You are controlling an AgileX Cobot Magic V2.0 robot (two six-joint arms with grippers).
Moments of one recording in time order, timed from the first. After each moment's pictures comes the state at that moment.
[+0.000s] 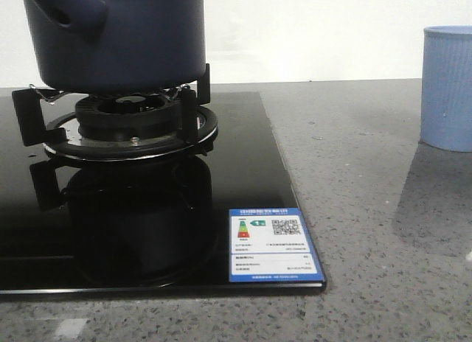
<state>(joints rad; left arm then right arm) -0.39 0.67 -0.70 -0.56 0.30 0.43 0.19 0.48 -0.54 0.24 0.44 -0.15</state>
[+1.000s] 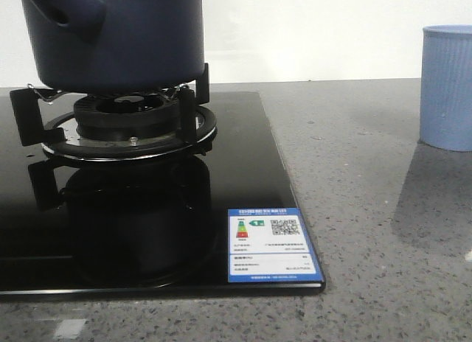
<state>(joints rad) -0.48 1.39 -1.06 -0.57 0.03 0.54 0.19 0.48 -0.54 0.24 0.49 -0.15</state>
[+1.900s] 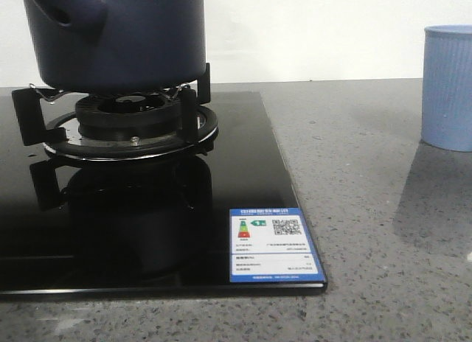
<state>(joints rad) -0.37 1.21 -1.06 -0.57 0.03 0.54 0.19 0.52 -0.54 0.16 0.51 -0.15</state>
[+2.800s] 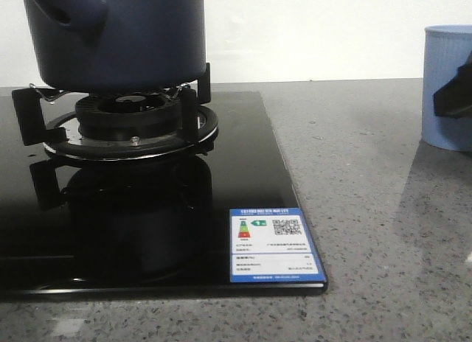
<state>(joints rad) -0.16 1.10 -1.06 -0.57 0.08 0.54 0.19 1.16 -0.40 0.16 -0.29 -0.11</state>
